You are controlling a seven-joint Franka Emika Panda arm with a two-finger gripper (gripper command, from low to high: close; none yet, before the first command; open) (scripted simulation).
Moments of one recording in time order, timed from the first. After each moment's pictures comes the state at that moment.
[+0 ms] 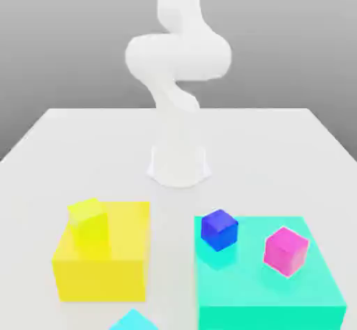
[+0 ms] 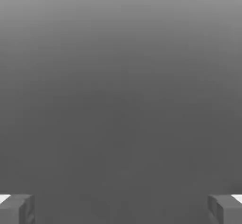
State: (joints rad) arm 0.03 -0.71 -0.03 -2.30 0.00 2.33 0.72
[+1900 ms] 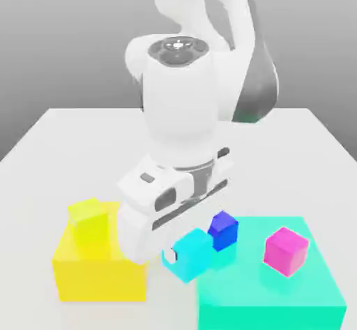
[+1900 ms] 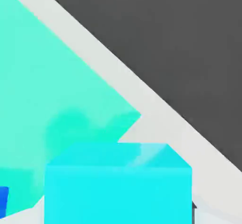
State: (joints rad) arm 0.19 -0.04 -0.13 -2.52 0.06 2.47 0.10
